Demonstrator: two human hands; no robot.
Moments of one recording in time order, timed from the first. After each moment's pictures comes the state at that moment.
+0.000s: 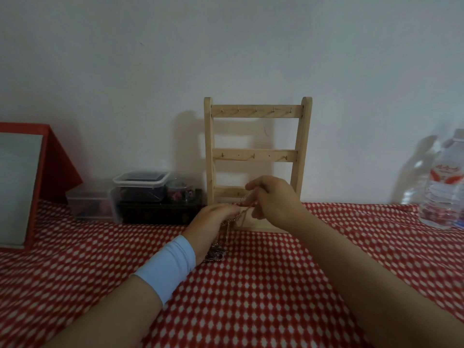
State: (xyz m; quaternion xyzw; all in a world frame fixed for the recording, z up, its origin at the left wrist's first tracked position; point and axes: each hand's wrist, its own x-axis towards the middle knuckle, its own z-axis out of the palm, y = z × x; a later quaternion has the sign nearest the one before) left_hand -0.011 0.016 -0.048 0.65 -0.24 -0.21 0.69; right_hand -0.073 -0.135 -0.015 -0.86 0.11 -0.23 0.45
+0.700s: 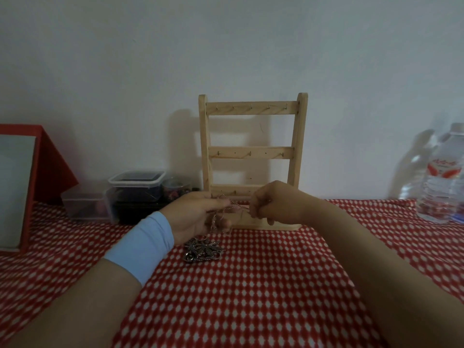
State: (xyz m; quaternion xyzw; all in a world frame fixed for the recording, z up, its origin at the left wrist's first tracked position) left_hand -0.001 0.038 -0.011 0.64 -0.25 -0.33 0.64; right_hand -0.084 -0.158 0.001 -0.95 0.05 -0.05 0.31
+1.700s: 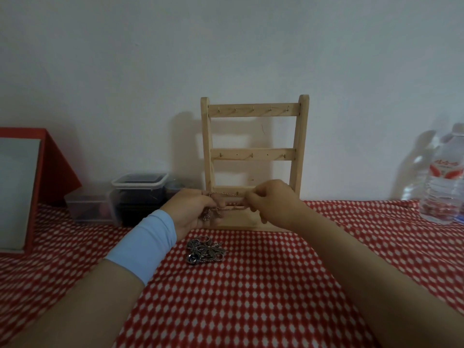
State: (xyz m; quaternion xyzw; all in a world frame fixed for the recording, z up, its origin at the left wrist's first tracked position) left_hand 0.005 0.039 -0.005 0.69 -0.17 -0.25 0.66; right_hand -0.080 -0.136 -0.010 -0.91 0.09 -0.19 0.35
